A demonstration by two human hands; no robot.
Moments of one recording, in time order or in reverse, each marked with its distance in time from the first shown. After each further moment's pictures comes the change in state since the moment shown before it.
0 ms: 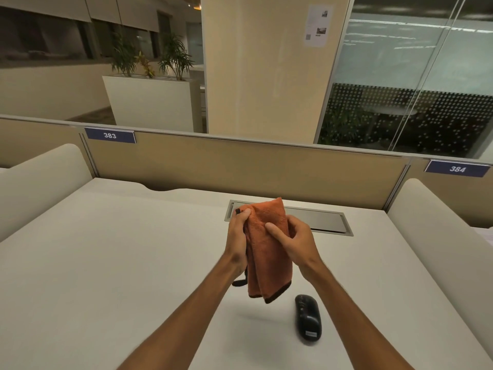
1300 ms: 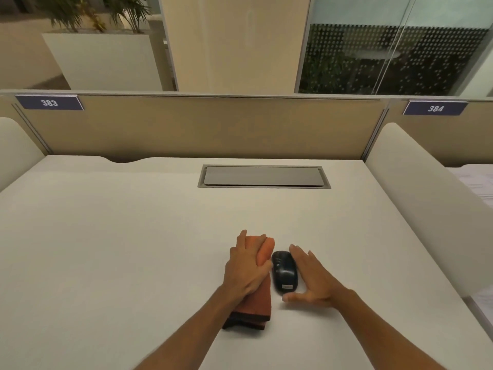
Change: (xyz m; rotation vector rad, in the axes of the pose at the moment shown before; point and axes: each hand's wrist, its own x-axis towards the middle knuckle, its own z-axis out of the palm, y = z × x) left_hand -0.060 -0.140 -0.008 1.344 -0.326 -0.101; right_hand -0.092 0.184 -0.102 -0.872 -0.588 0.053
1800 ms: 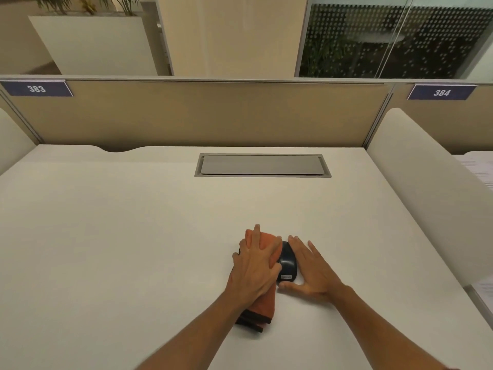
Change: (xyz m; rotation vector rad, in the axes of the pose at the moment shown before) left_hand -0.005 0.010 0.026 0.292 -0.059 0.109; right_hand 0.001 0.002 0.019 -0.054 0.137 -0.039
